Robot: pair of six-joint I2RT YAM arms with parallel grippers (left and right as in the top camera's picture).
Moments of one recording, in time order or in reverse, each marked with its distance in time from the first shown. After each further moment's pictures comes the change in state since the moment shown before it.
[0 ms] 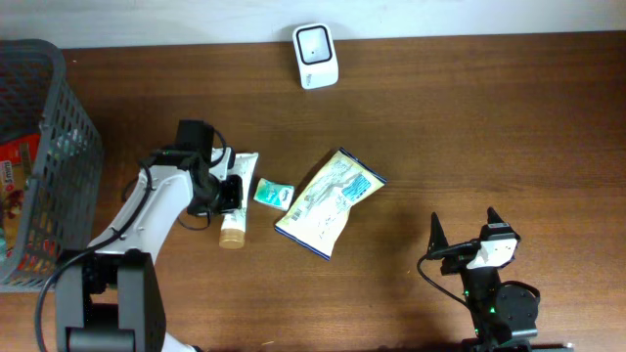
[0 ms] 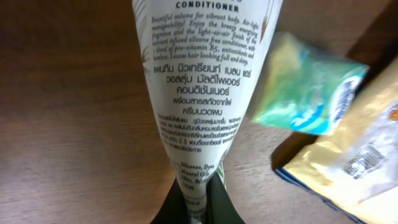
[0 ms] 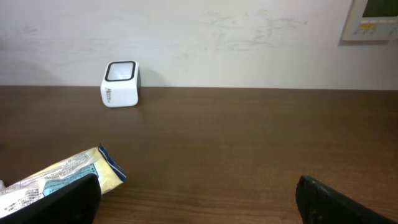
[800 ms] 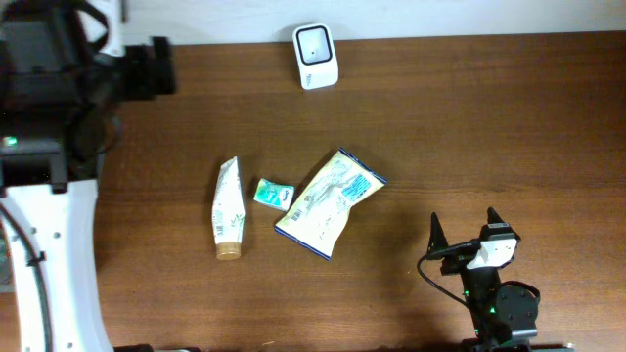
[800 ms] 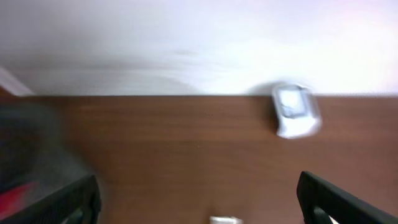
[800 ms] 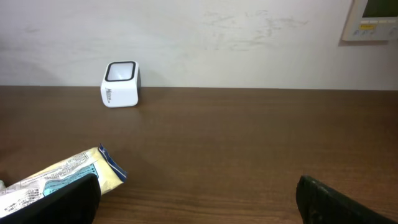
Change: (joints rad) left arm 0.119 -0.169 0.911 -0.224 -0.201 0.131; right arm 0.000 0.000 0.000 0.000 0.000 0.000
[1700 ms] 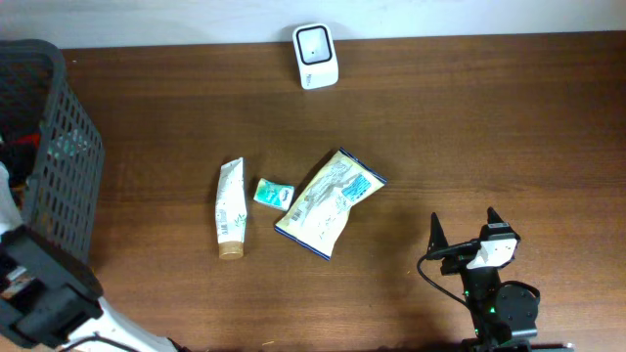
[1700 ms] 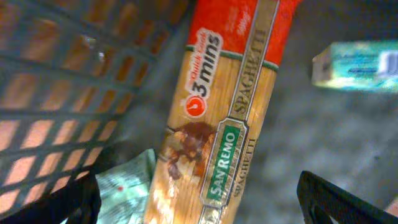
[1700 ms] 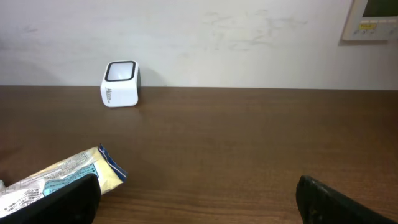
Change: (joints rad) left arm 0.638 0.443 -0.282 0.206 -0.259 0.195; right arm 0.000 0.000 0.000 0.000 0.000 0.000
